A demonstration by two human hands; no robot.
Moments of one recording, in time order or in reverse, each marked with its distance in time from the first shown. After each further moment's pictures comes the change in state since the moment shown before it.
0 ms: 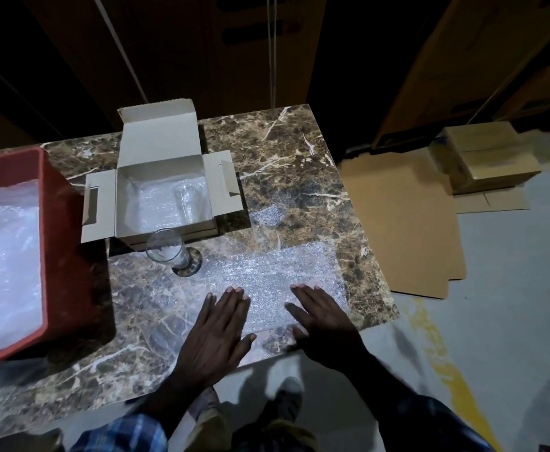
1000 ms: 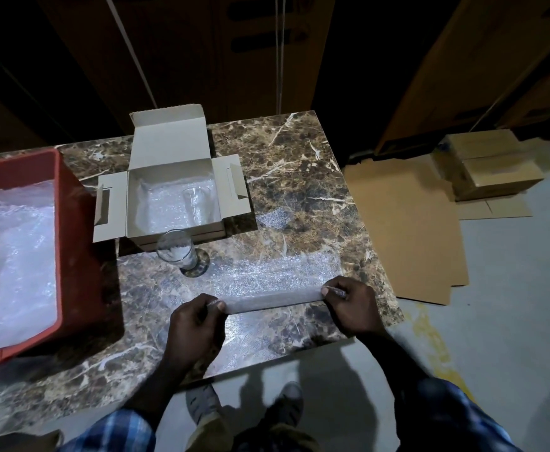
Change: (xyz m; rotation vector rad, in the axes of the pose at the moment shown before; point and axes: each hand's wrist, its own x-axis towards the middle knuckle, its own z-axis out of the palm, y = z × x) left_hand 0.009 -0.012 -0.051 -0.757 0.222 -0.697; right_hand 0.033 0.020 -0.046 0.511 0.095 0.724
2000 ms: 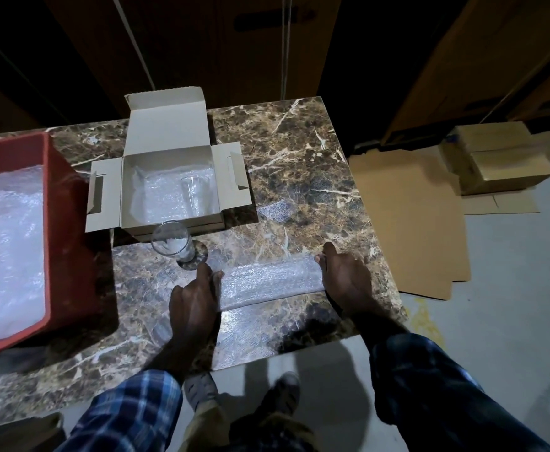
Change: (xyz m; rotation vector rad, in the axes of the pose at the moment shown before) left_hand 0.033 -0.001 0.026 0.568 0.192 0.158; right_hand 0.044 -0.033 0.008 -0.712 -0.098 -0.100
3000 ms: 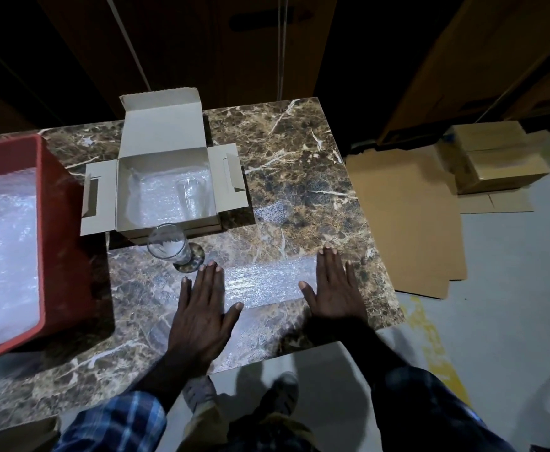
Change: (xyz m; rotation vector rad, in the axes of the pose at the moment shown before) left_hand -0.025 -0.019 0.011 0.176 -0.356 0.251; right_hand -0.030 0.009 0.044 -0.021 -0.041 -0.122
